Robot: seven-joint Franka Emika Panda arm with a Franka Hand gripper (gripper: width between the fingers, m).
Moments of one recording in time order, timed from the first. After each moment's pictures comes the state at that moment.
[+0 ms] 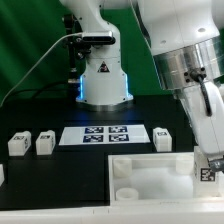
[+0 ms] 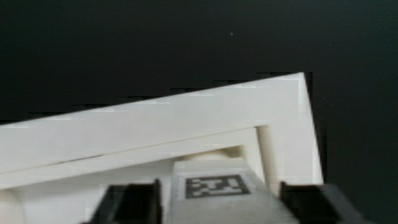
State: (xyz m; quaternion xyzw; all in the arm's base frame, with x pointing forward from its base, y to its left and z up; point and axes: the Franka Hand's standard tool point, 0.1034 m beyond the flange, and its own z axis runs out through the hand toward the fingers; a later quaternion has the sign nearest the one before) arm 0.624 0.129 0.072 -0.64 0.76 0.06 0.14
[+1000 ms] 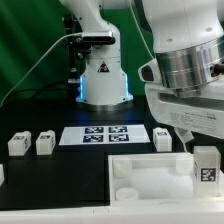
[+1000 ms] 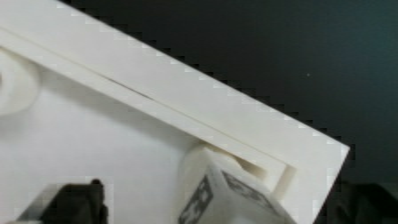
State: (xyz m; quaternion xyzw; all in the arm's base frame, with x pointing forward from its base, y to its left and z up) arm 0.613 0.127 0.074 -0.86 0.49 0.05 0.11
